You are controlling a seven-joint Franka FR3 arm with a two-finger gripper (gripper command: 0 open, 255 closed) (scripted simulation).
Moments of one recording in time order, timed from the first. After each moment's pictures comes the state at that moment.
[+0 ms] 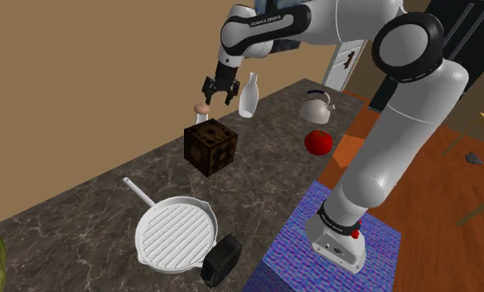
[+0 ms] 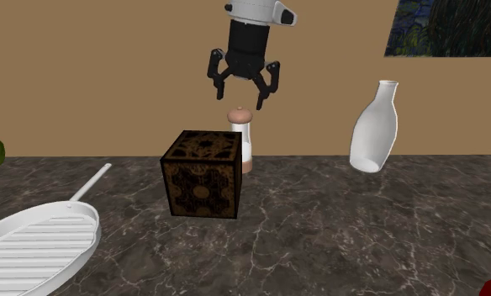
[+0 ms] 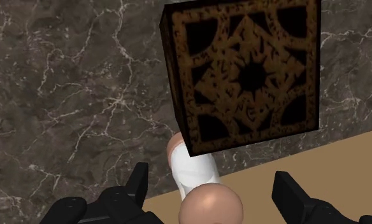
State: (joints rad) arm 0.02 0.03 -0.01 -1.98 0.18 2.08 0.18
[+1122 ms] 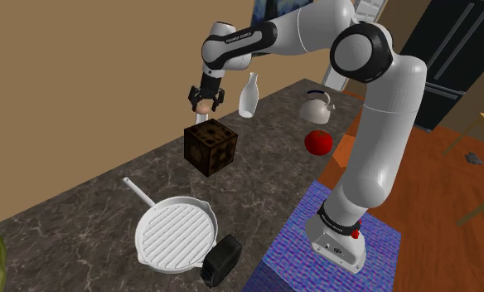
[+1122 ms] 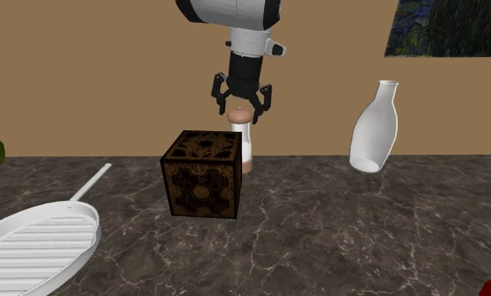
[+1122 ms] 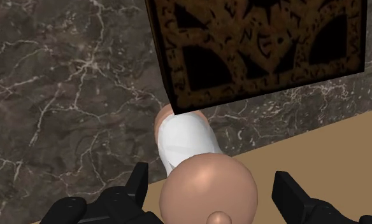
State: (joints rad) arm 0.03 0.28 0.00 -1.81 0.18 2.16 0.22
